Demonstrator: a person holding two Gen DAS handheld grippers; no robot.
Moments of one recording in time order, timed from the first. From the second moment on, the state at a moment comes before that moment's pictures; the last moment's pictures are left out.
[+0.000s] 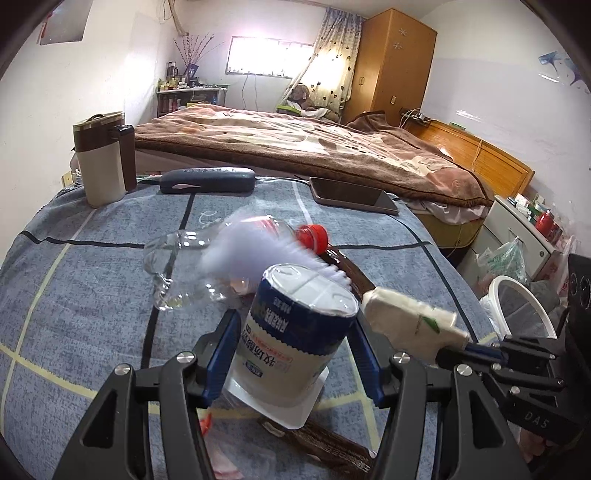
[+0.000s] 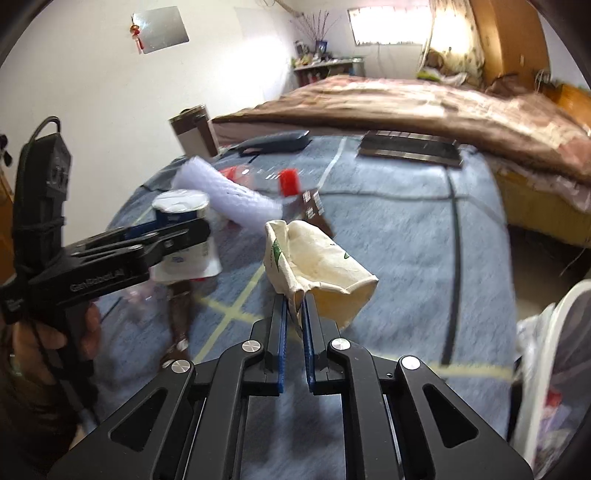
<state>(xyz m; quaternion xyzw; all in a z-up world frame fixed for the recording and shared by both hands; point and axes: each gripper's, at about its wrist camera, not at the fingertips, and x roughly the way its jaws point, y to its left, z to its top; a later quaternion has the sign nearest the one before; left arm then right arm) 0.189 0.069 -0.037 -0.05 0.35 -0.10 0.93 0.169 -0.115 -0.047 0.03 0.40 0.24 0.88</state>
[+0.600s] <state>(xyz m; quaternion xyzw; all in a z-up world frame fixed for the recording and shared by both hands) 0.188 0.069 -0.038 -0.06 0.36 -0.11 0.93 0.188 -0.099 -0.050 -0.03 0.39 0.25 0.88</state>
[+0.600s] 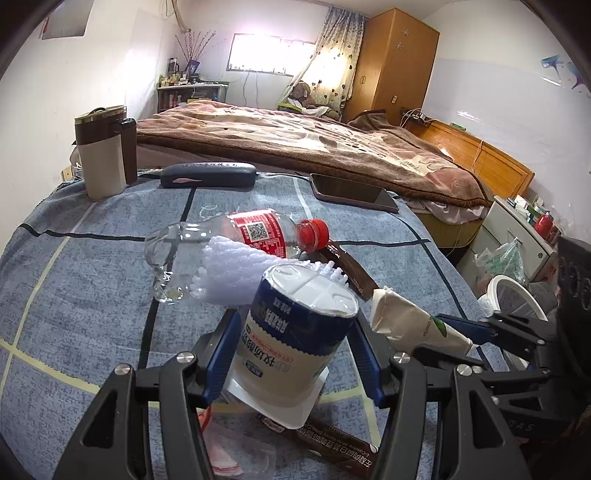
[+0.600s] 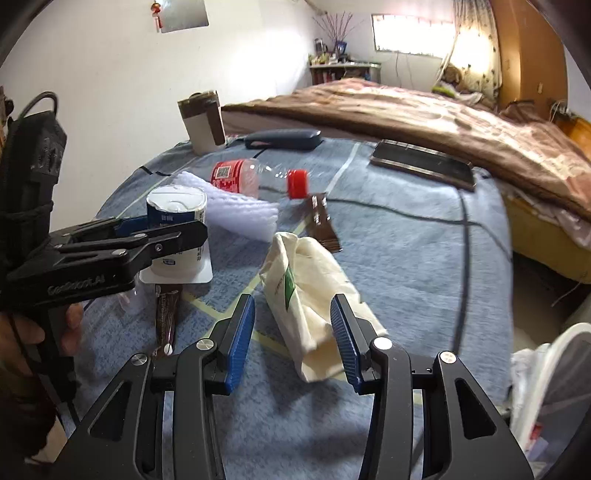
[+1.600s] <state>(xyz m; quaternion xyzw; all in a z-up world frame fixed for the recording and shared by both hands) 0.149 0.027 -0.010 -0.02 0.33 -0.14 0.93 0.145 -0.140 -0.016 0.03 0.34 0.21 0.92</state>
